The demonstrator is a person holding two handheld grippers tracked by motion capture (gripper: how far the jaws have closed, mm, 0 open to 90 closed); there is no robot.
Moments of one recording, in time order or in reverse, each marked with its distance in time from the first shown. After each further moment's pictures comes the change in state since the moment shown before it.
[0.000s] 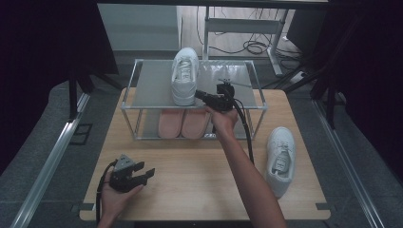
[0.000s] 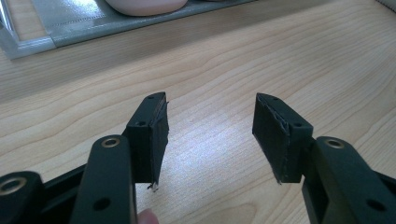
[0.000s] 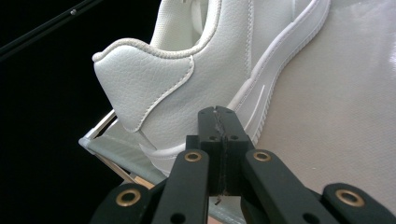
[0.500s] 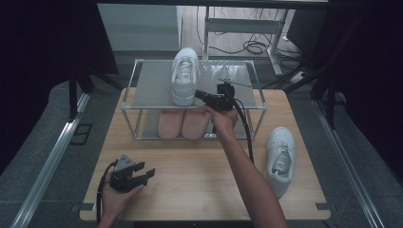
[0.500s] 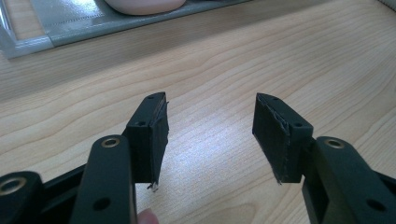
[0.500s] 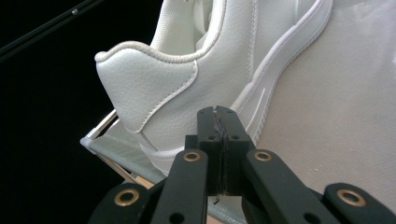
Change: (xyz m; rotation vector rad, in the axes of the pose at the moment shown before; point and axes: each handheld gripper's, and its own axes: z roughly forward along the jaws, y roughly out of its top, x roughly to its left) left arm -0.001 0.000 0.001 0.002 0.000 -0.001; right arm 0.000 0.001 -0.003 -0.002 0.002 -0.008
